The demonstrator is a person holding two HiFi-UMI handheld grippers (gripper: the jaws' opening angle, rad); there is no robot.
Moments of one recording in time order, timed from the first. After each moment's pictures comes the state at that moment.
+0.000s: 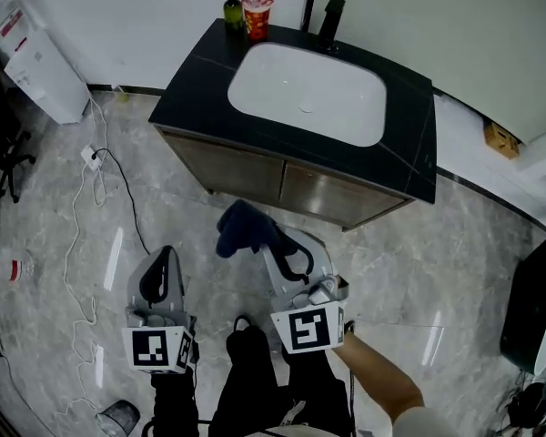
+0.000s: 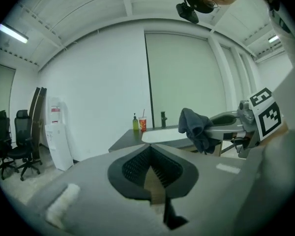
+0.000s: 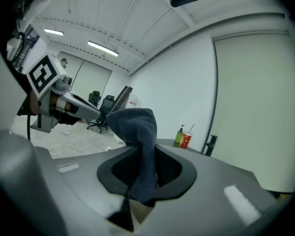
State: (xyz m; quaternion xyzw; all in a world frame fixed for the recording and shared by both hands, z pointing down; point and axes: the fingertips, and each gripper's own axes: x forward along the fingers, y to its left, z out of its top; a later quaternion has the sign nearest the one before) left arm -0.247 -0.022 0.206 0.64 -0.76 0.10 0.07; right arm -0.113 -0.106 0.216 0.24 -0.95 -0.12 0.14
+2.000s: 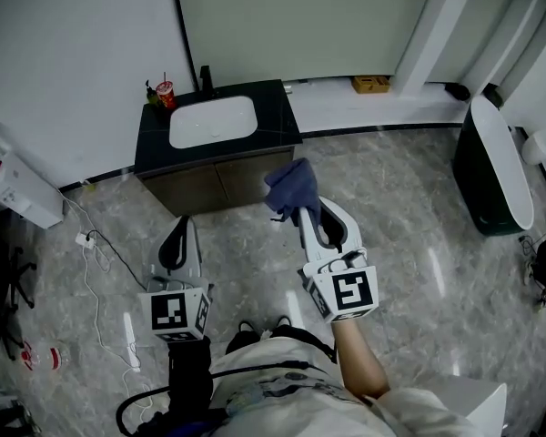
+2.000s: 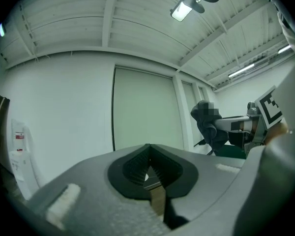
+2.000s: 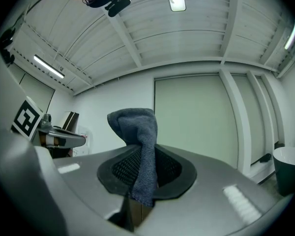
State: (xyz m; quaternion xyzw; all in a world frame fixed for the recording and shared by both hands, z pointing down) left arm -0.078 0.134 -0.138 0.79 -0.61 0.03 -0.02; right arm 0.126 0.123 -0.157 0.54 -0.84 -0.04 -0.02
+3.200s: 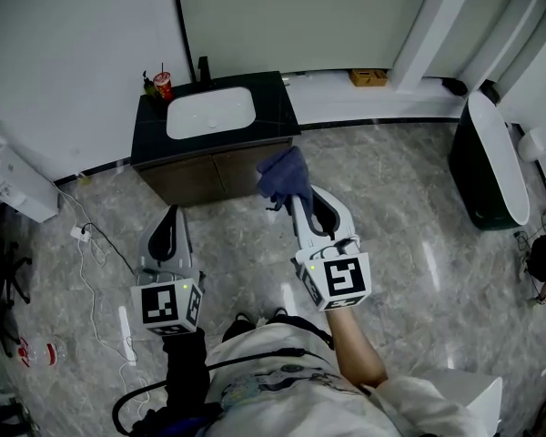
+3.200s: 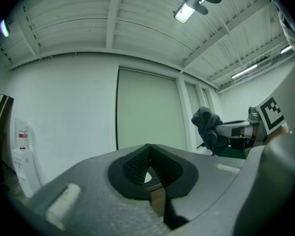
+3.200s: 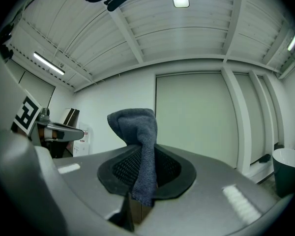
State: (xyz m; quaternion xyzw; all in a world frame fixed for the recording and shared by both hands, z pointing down) left arm -0.099 0.136 -0.145 0.78 -0.62 0.02 -0.02; right arm 0.112 0.117 -0.147 0.54 -0.84 -0.04 0.00
